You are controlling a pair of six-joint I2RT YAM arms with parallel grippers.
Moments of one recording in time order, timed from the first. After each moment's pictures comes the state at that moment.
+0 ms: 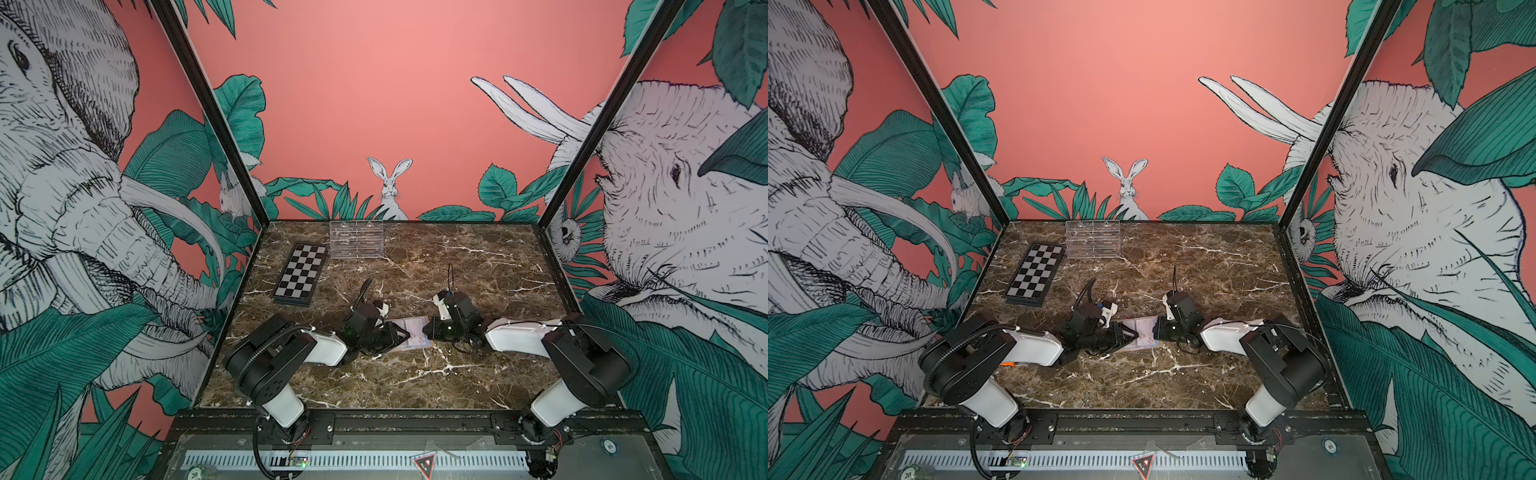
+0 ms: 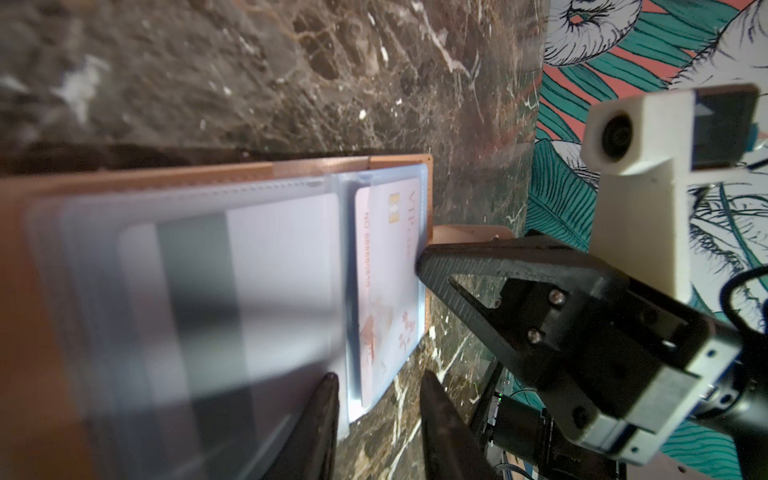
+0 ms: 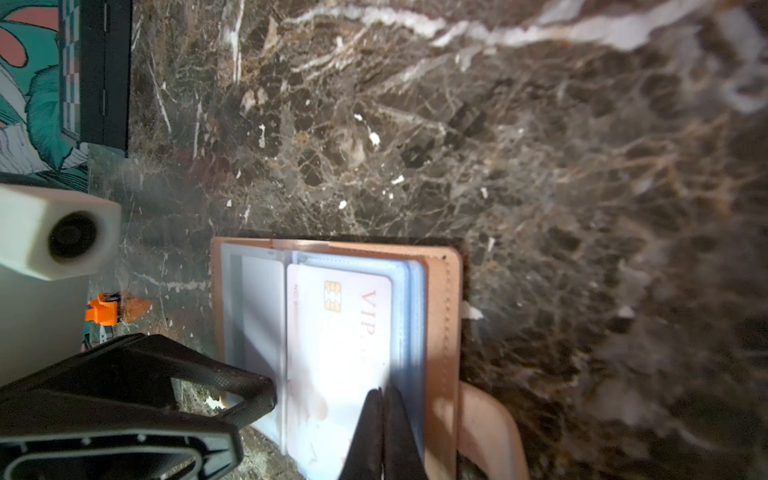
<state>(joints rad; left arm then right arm) -0.74 1.63 0.45 0.54 0.45 -1.09 0.65 1.60 0.62 0.13 -0.30 0.70</state>
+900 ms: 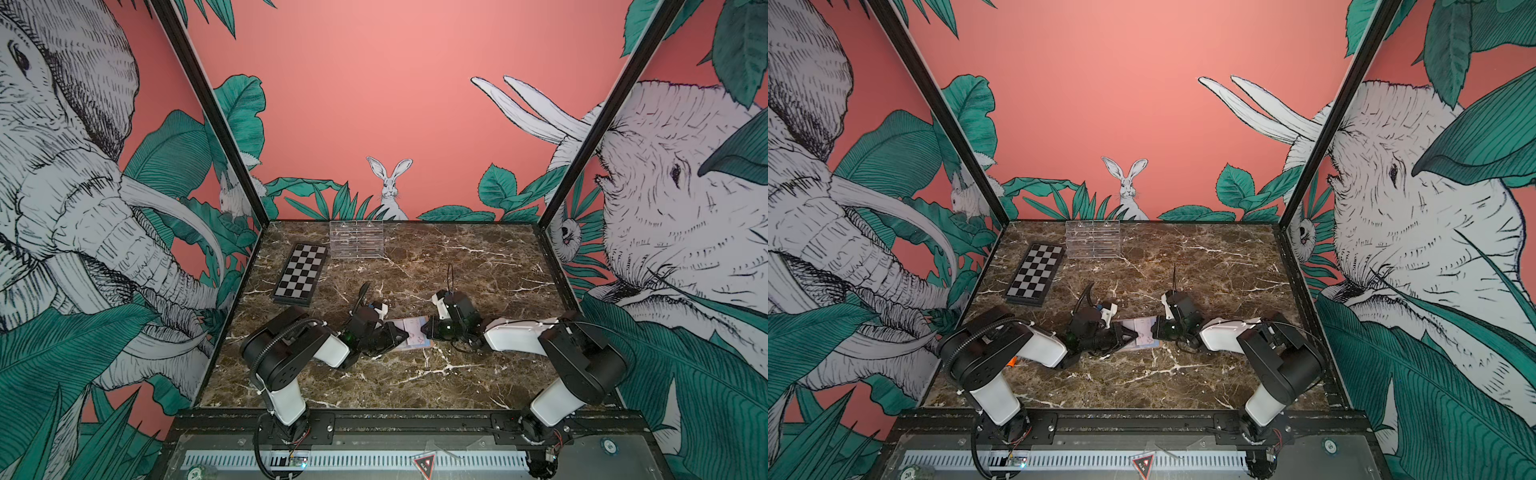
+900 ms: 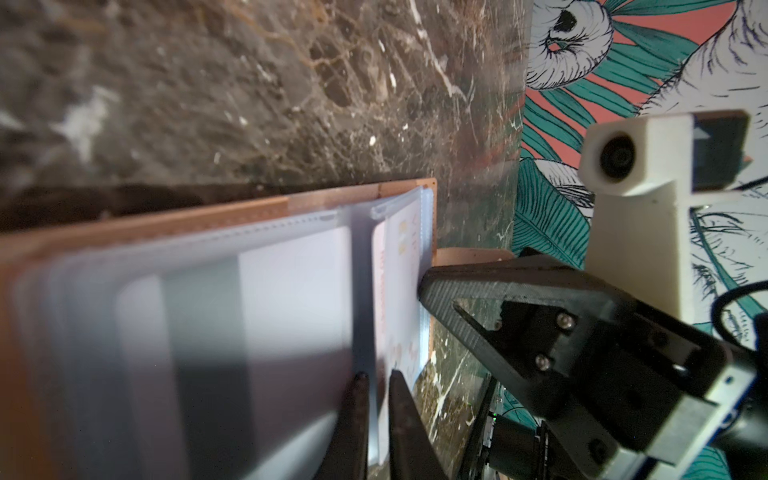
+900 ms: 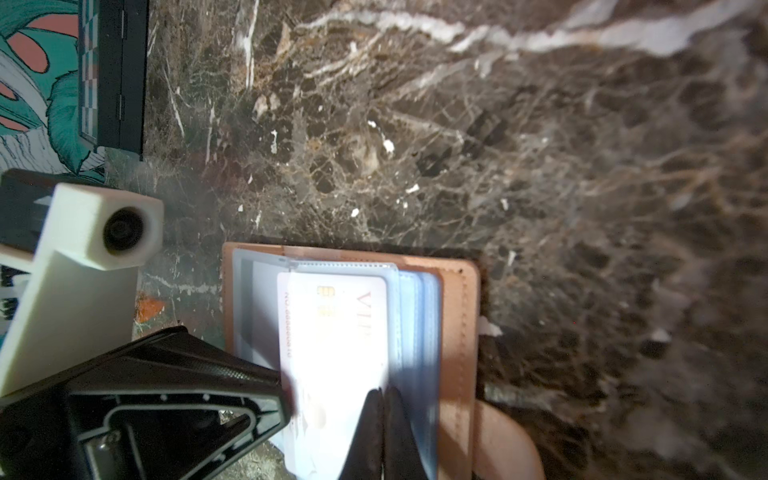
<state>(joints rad) -0.74 1.73 0.42 0.74 0.43 -1.13 0.65 1.62 0.62 0.16 -0.32 0.71</state>
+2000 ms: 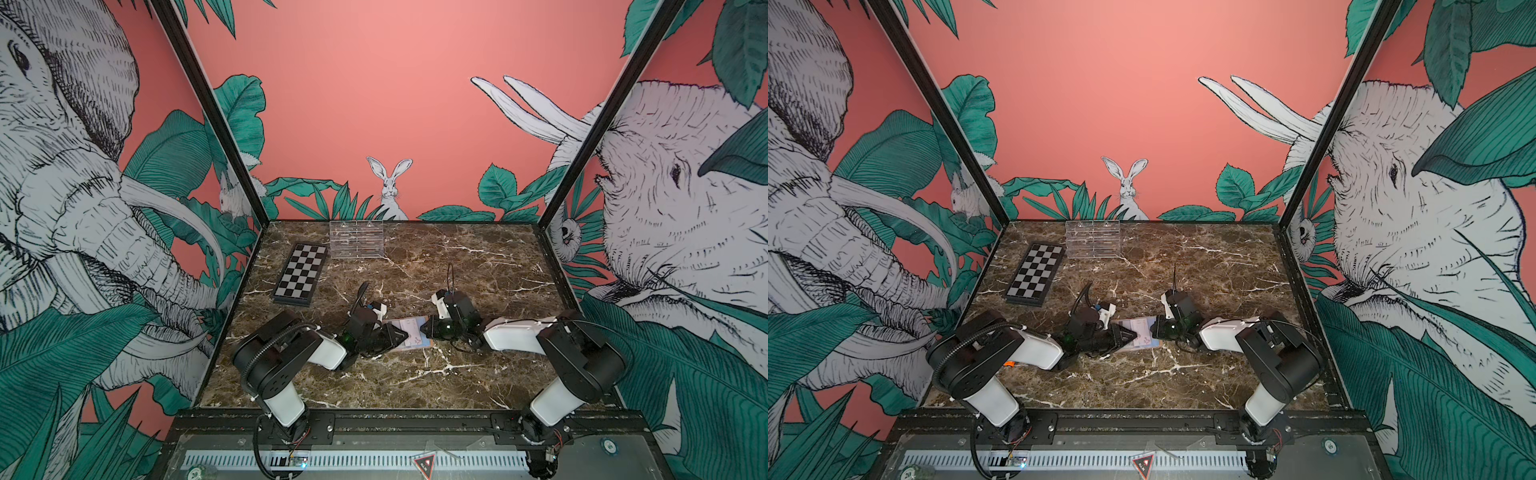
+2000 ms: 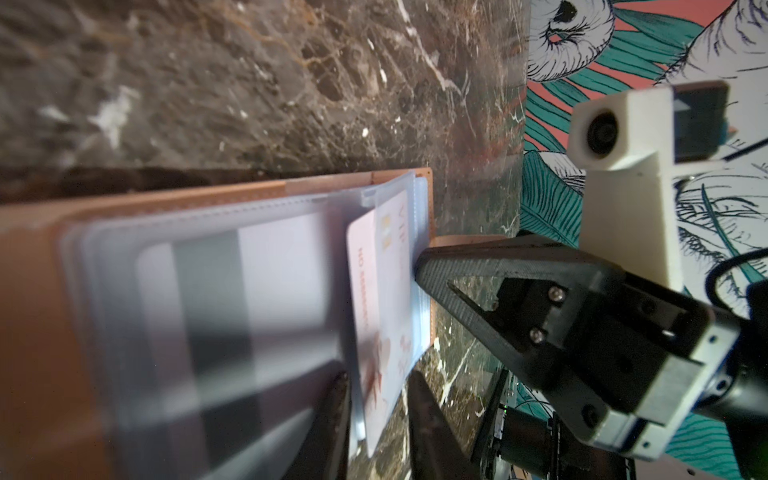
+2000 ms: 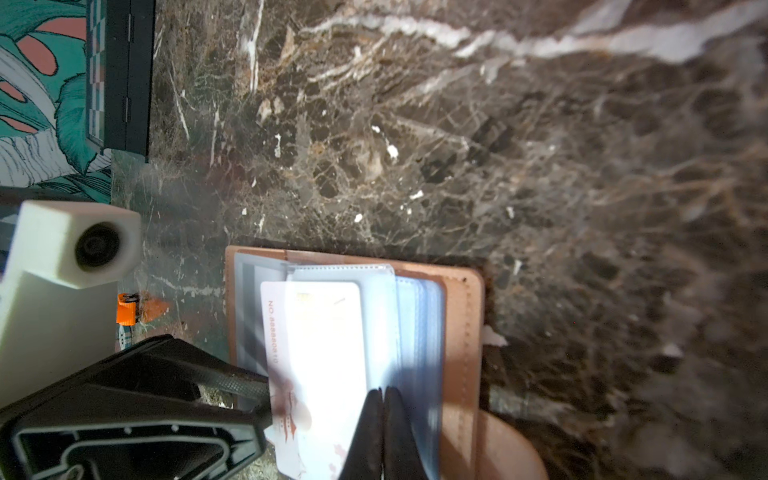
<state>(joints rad) -0.74 1.66 0.40 0.68 0.40 -1.07 0.65 1.63 0.62 0.18 -0.33 0.71</state>
